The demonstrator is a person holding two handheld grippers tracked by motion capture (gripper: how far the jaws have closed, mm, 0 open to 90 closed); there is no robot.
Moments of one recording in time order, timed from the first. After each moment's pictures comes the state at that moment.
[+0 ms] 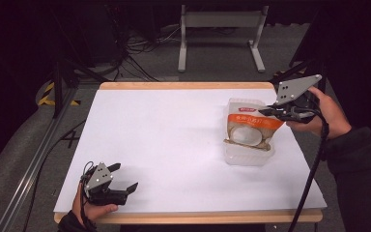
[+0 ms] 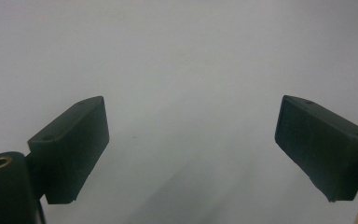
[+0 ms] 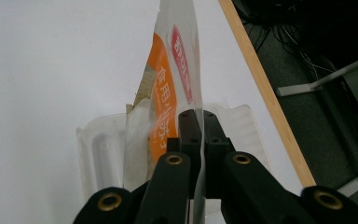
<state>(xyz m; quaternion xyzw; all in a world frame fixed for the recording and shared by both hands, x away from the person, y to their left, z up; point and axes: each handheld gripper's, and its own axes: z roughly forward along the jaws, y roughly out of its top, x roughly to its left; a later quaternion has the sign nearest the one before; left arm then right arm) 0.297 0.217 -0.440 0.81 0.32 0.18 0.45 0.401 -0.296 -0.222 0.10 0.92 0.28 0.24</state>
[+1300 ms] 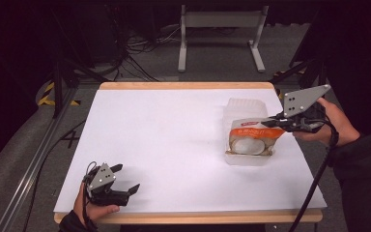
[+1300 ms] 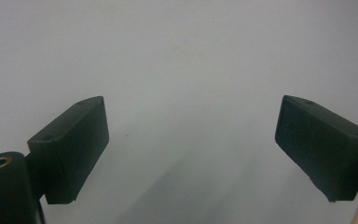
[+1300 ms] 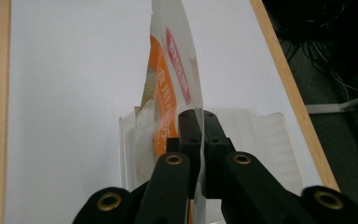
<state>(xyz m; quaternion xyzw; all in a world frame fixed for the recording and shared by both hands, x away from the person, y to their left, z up) 0.298 0.214 -0.441 0.82 0.31 0.18 0.44 0.382 -0.305 -0.229 0.05 0.93 0.30 0.20</state>
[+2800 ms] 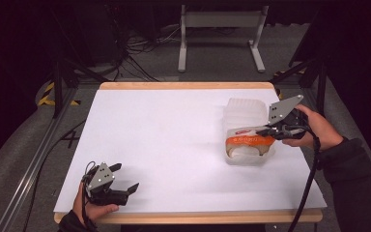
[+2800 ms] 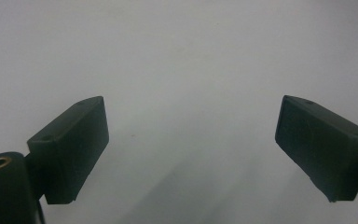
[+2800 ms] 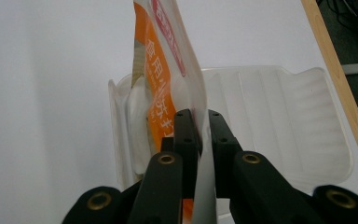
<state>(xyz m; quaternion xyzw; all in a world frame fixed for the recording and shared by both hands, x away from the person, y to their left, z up) 0.299 0.216 -0.441 0.82 0.32 0.18 0.44 0.400 -0.298 -0.276 0.09 0.95 0.24 0.17</state>
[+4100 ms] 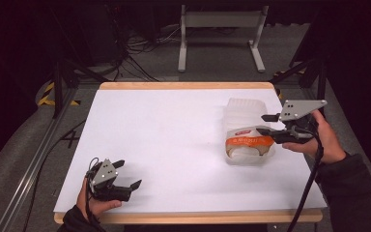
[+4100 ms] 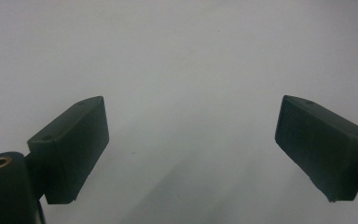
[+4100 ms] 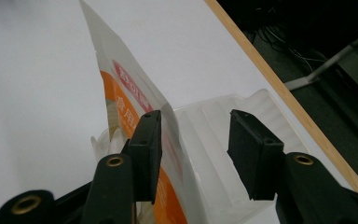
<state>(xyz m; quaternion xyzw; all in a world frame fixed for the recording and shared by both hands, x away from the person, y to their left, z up) 0.310 0.210 -0.442 0.82 0.31 0.18 0.44 0.375 -0.309 -0.272 0.18 0.89 0.35 0.25</state>
